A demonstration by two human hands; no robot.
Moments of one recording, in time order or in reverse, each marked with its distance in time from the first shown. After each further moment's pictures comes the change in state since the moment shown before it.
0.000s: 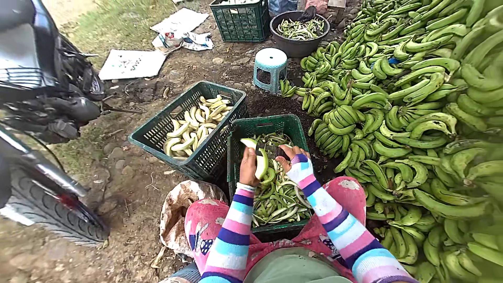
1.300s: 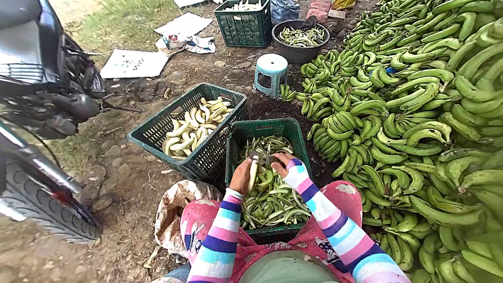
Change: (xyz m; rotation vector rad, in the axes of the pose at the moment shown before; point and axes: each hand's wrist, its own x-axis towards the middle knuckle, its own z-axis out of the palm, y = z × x) left_hand -0.010 0.010 -0.025 0.156 -0.056 -0.224; right_hand 0.003 0.018 0.027 0.189 -0.034 -0.168
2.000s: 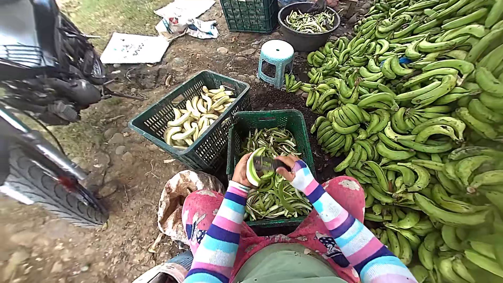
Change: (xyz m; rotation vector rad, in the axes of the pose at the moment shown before) left_hand 0.005 -0.008 0.003 -0.730 -0.030 -0.325; right_hand -0.025 0.005 -0.009 0.077 -0.178 -0.029
